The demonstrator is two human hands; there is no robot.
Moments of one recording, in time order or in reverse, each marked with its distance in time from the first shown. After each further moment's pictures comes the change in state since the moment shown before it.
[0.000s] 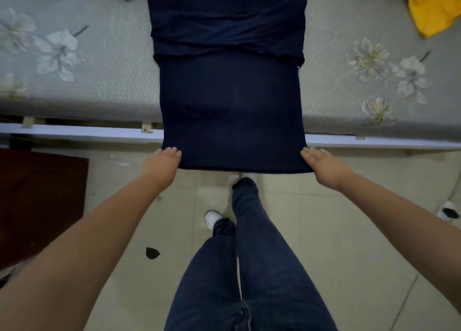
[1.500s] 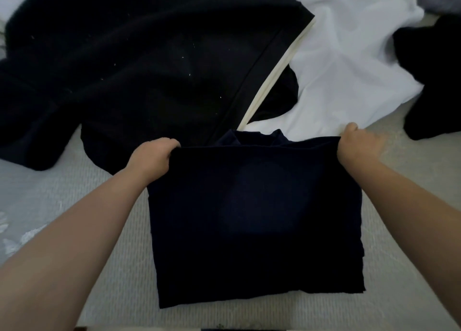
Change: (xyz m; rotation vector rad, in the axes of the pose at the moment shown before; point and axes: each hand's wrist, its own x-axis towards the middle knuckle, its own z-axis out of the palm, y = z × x) left_hand 0.410 -0.184 -0.294 -0.303 0.310 0.077; right_hand 0.410 0.136 -0.332 0.142 0.290 0.684
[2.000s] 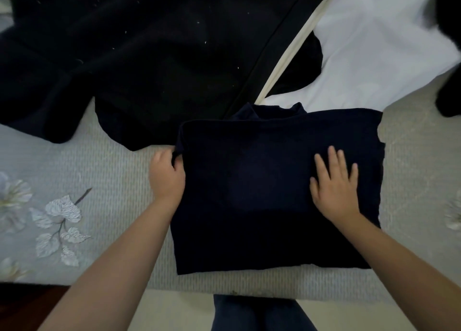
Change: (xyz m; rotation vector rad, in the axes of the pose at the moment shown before) left_hand -0.071 0.024 0.060 -0.490 0.473 -0.447; right_hand -0.131 -0.027 0.073 0.335 0.181 -0.416
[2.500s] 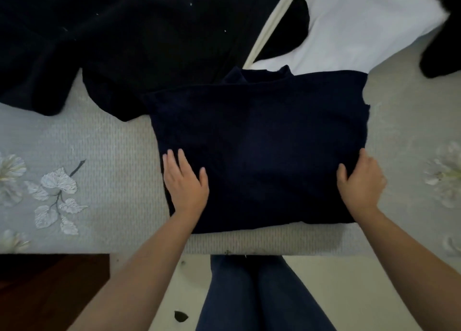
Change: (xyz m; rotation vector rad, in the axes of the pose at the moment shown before) left_hand -0.107 -0.001 0.019 0.211 -0.155 -0.020; right_hand -0.062 0.051 -0.001 0.162 0.037 0.491
